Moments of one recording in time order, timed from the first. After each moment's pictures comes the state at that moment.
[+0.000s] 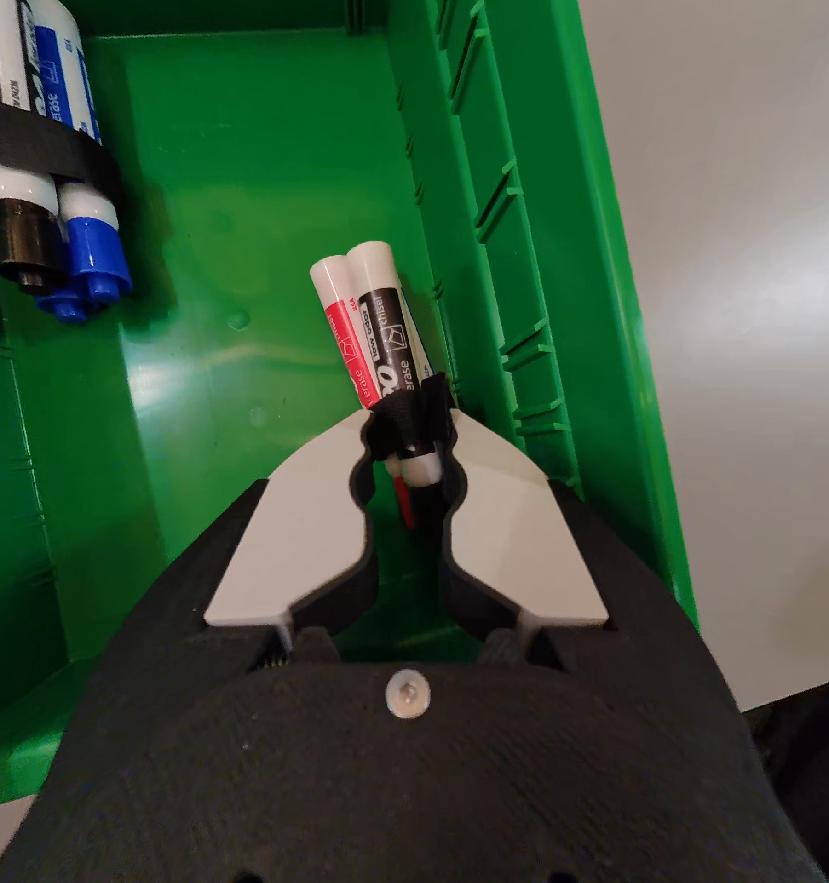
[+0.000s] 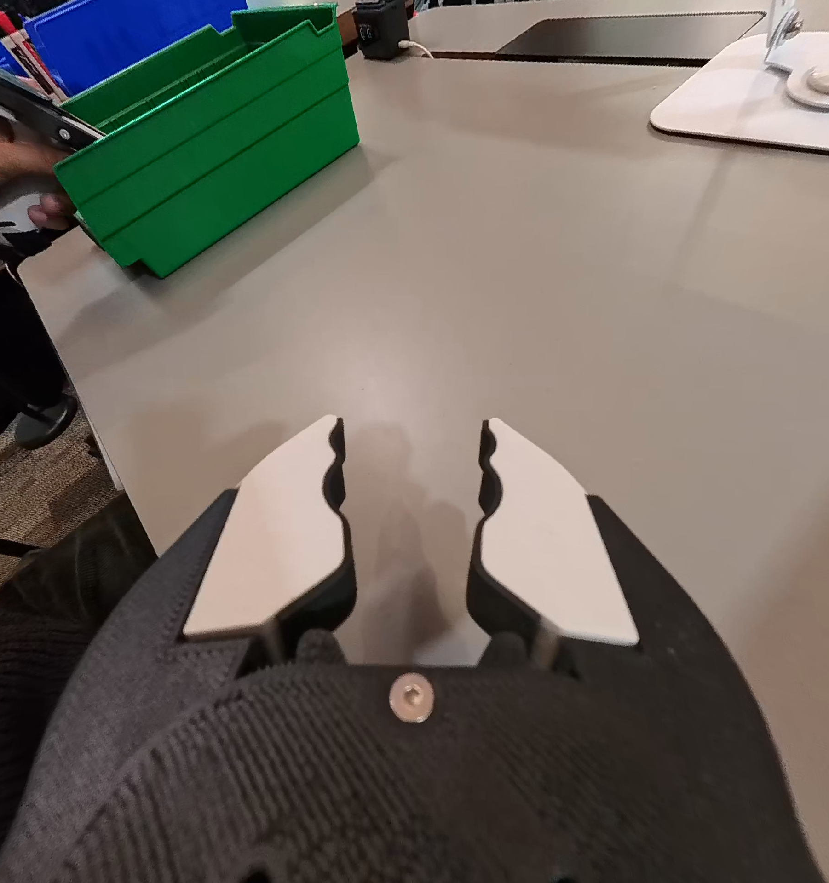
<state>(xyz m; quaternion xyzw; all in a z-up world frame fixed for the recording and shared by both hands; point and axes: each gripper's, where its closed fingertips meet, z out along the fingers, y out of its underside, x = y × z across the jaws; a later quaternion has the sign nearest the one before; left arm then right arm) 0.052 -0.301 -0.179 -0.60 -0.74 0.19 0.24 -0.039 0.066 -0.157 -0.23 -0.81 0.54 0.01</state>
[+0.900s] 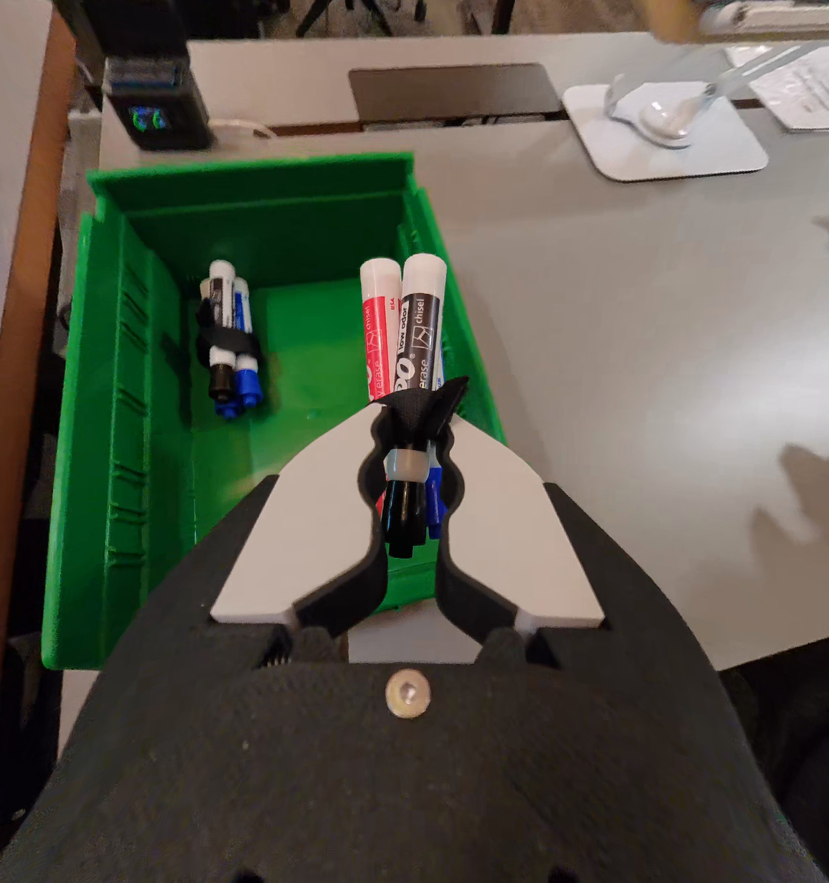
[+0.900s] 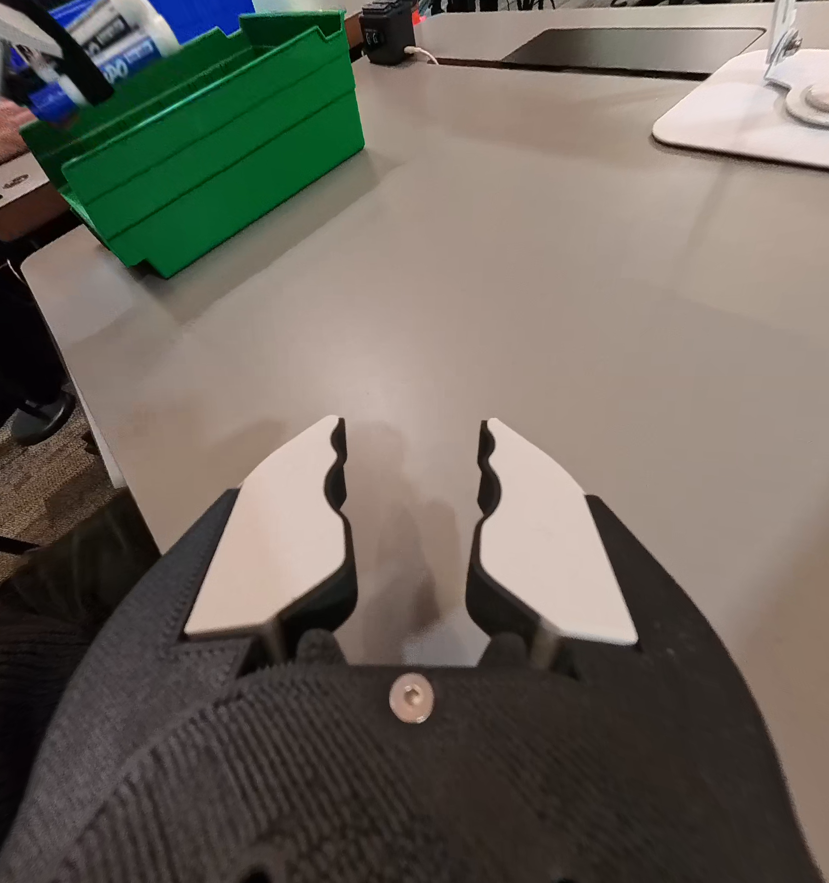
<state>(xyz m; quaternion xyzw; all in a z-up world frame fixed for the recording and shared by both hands) 0.069 -0.302 -0.062 -0.57 -0.69 0.32 0.32 -0.038 0.064 -0.152 -0.22 -0.81 0.54 0.01</state>
